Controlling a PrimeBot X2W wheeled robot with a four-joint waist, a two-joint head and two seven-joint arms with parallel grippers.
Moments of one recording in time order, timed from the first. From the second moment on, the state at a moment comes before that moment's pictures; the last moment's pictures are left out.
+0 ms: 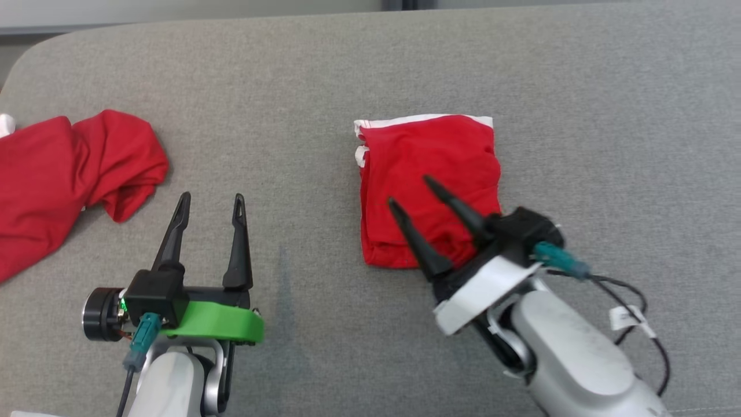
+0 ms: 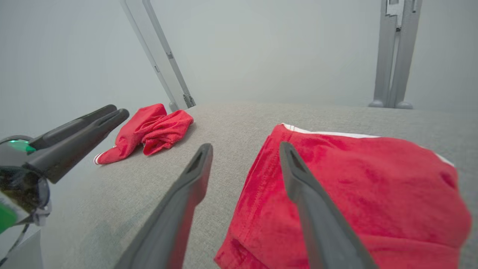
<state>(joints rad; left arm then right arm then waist) -0.20 0.10 -0.19 0.15 -0.18 0.04 -0.26 -0.46 -0.10 0.58 0.34 0.42 0.13 -0.26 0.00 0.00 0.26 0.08</state>
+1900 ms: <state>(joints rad) -0.05 0.16 -0.19 0.19 -0.21 0.06 -0.26 0.04 -0.11 -0.02 -0.08 0.24 0.13 -0.07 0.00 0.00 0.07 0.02</state>
